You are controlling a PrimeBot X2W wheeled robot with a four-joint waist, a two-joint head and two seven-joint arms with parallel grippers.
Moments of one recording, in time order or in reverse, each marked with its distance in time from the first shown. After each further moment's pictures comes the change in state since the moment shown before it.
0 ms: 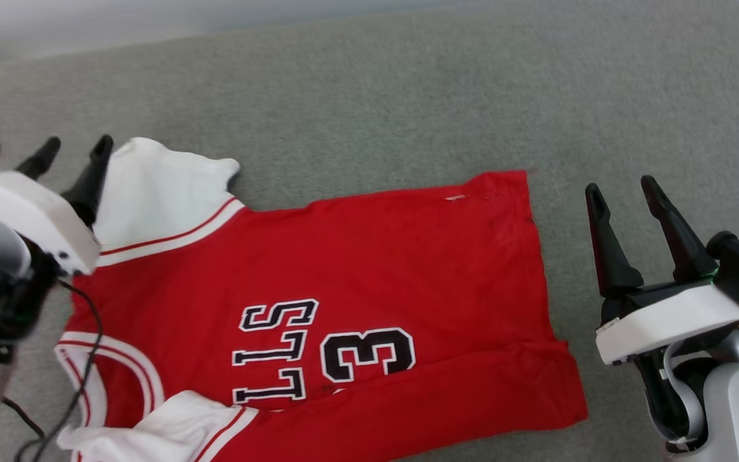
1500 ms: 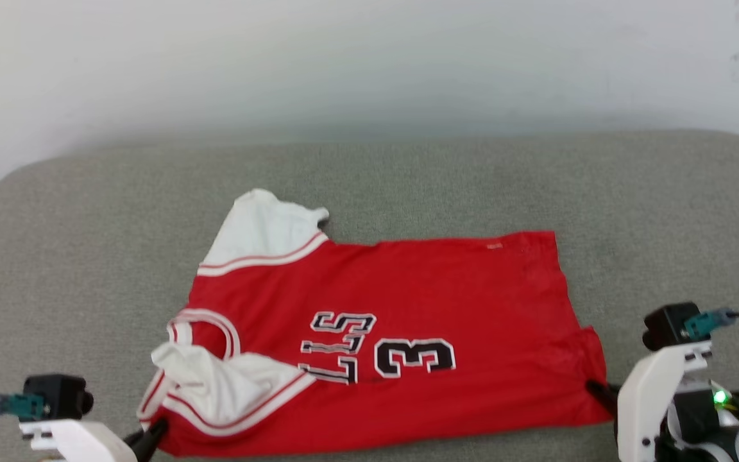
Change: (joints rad) left arm 0.622 0.089 -0.015 -0.324 -0.178 0.125 0.177; right arm 0.123 -0.171 0.051 0.120 0.240 0.000 0.777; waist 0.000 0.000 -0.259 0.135
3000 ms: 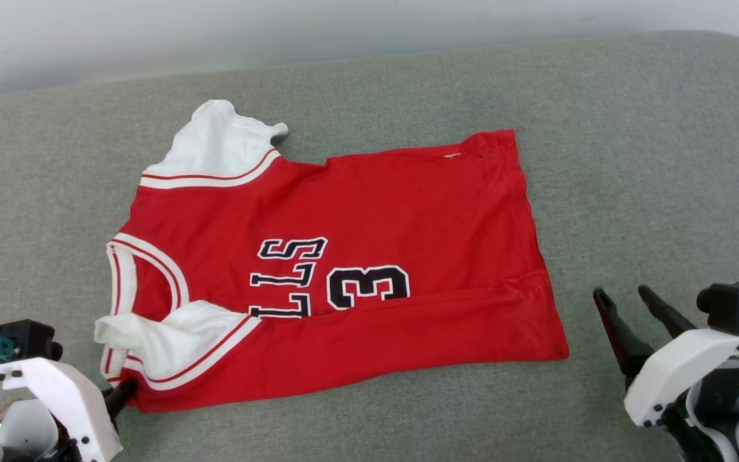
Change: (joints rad) left arm -0.213 -0.010 -0.015 0.301 -0.071 -0.138 0.134; right arm -0.019 0.067 -0.065 0.007 -0.082 0.000 -0.555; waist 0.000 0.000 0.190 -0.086
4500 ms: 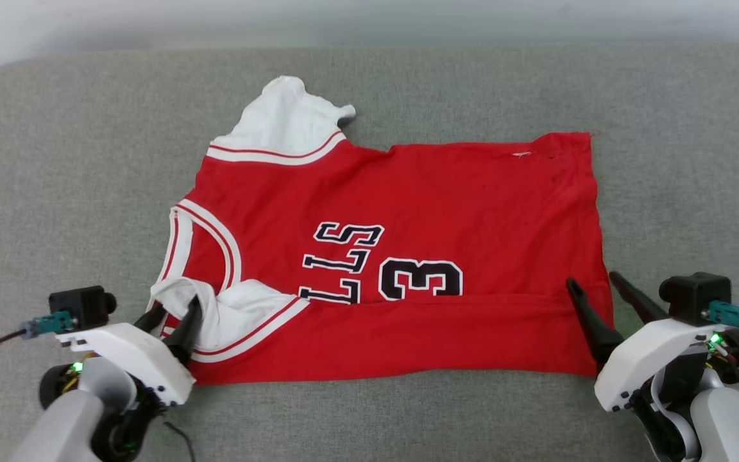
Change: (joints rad) left arm -0.232 -0.312 -0.036 0.358 0.179 -0.122 -0.466; right arm -0.111 -0.044 0.126 0.222 -0.009 0.000 -0.134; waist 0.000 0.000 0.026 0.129
